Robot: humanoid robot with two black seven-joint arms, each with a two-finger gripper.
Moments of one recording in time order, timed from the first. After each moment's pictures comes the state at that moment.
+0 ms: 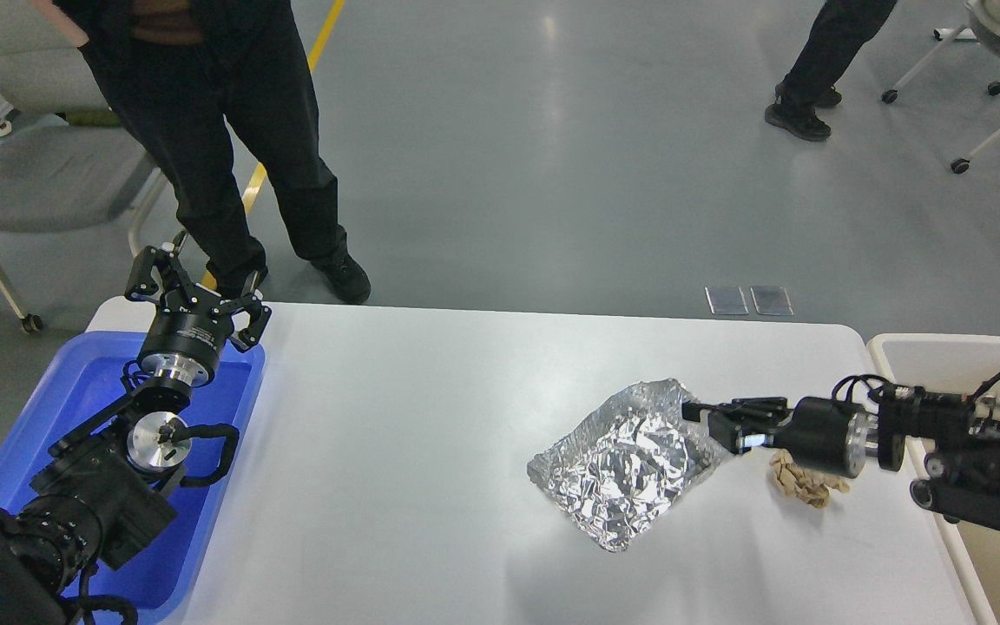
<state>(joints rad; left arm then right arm) -0.72 0.21 -0.76 -0.21 -0.11 -0.59 -0.54 1.06 -0.63 -0.46 1.01 -1.15 -0.33 0.68</state>
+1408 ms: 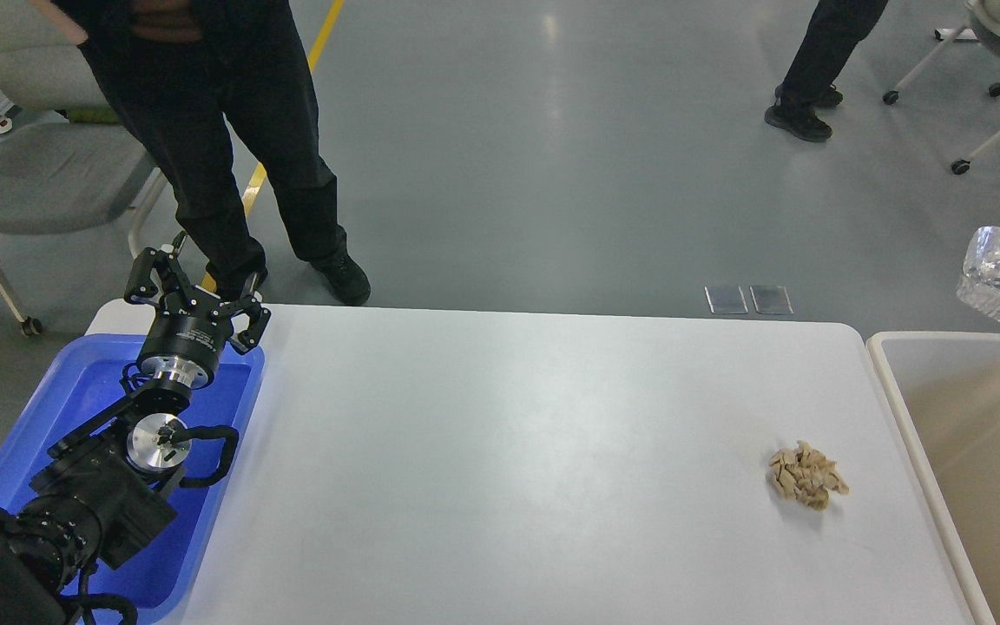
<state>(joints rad) -0.72 0.21 -0.76 -0.21 -0.11 -0.59 -0.54 0.79 -0.72 -0.31 0.17 -0.18 -0.01 0.34</state>
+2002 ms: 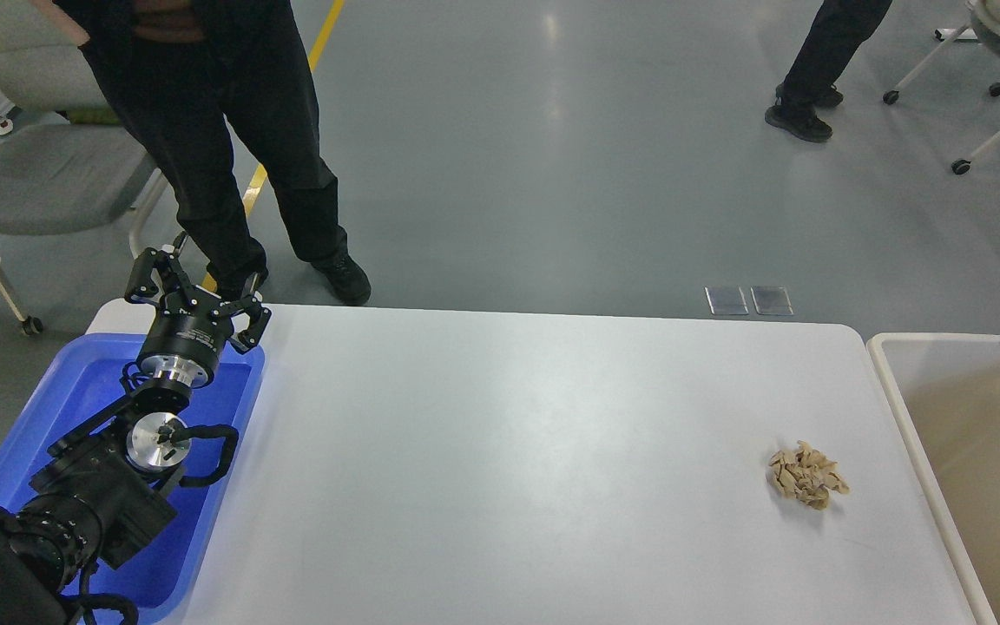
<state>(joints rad) -0.72 0.21 -0.76 -0.21 -0.11 -0.59 -0.54 0.64 -0.55 0.13 0.07 -0.10 -0.10 0.04</state>
